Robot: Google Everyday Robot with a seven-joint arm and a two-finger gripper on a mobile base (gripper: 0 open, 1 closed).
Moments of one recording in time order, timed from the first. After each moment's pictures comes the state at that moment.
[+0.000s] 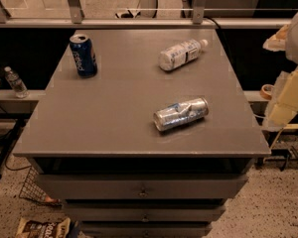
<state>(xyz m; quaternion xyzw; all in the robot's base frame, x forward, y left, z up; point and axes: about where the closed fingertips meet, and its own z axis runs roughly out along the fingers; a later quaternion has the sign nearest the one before) 0.438 -0.215 0.983 -0.60 0.78 -0.04 0.17</state>
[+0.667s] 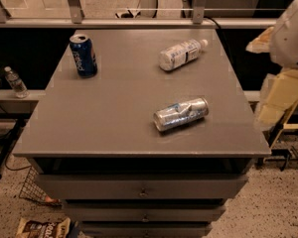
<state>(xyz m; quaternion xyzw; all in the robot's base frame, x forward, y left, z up) 0.450 -0.200 0.972 -0.64 0.75 -0.03 0.17</state>
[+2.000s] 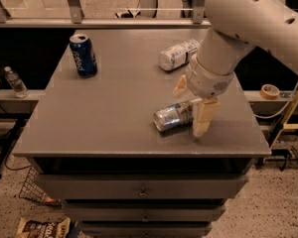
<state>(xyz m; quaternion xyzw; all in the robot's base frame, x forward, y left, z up) 0.511 -0.103 0.840 -0.82 0.57 0.05 0.11</state>
